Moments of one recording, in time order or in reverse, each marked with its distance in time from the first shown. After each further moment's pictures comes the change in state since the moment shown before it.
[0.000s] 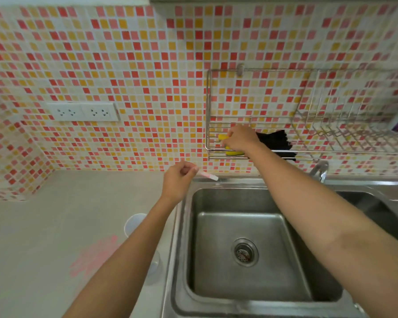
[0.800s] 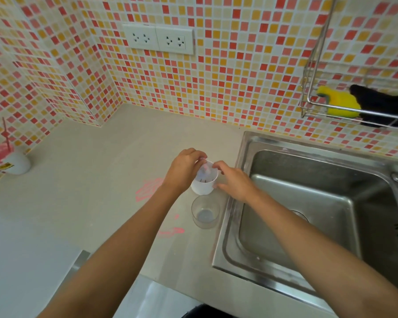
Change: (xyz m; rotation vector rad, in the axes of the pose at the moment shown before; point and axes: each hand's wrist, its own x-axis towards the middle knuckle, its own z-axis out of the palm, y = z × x) left_hand -0.062 -0.141 -0.112 0.579 -0.017 0.134; right_hand -0.120 -0.081 0.251 0.131 -0.392 -0.485
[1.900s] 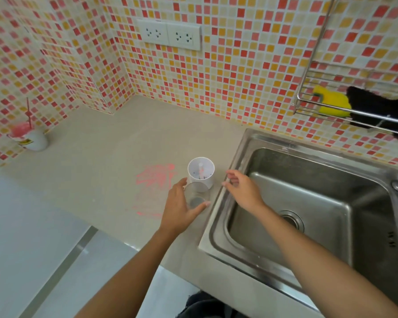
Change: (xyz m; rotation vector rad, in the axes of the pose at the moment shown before) left_hand -0.134 0.036 0.056 -0.259 0.054 -0.453; right_hand -0.052 0.042 0.014 0.409 0.194 0.112
